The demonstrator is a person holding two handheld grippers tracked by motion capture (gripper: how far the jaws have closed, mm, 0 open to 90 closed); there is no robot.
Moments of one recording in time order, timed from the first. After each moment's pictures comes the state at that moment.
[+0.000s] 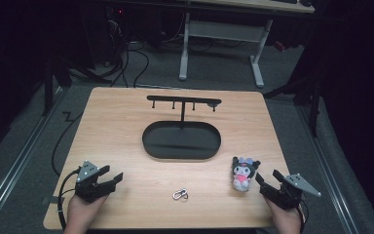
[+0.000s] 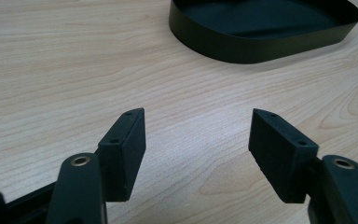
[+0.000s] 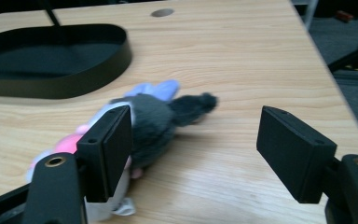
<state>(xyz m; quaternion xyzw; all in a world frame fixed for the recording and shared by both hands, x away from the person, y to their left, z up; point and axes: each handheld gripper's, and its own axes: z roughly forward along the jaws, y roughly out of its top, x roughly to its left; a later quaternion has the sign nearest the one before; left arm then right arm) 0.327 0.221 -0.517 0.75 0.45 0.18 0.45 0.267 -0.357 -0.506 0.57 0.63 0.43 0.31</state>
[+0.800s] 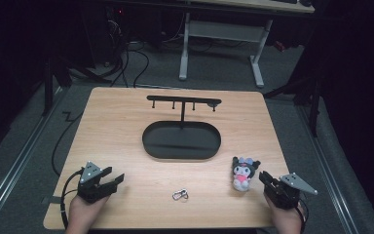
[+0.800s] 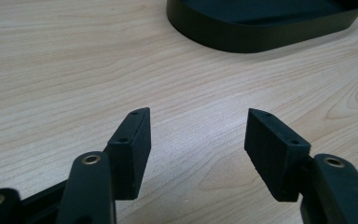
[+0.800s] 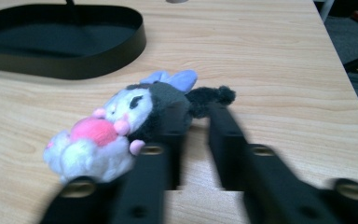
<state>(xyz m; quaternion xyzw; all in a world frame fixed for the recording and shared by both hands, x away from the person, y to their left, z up) 0.328 0.217 -0.524 0.76 0.45 0.18 0.43 0.267 -0.351 -0.501 0.56 0.66 0.40 0.30</state>
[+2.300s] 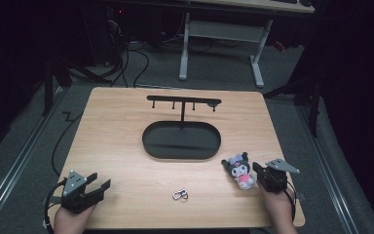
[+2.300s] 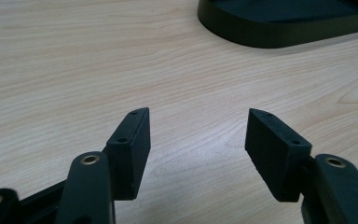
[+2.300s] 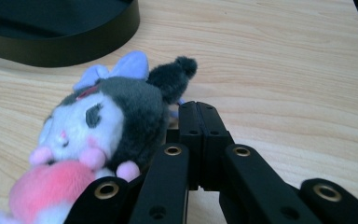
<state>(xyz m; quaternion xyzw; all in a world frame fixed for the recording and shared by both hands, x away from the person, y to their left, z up) 0.297 0.245 -0.518 0.74 0.47 0.22 0.43 0.318 -0.344 -0.513 0.54 0.70 0.36 0.28</state>
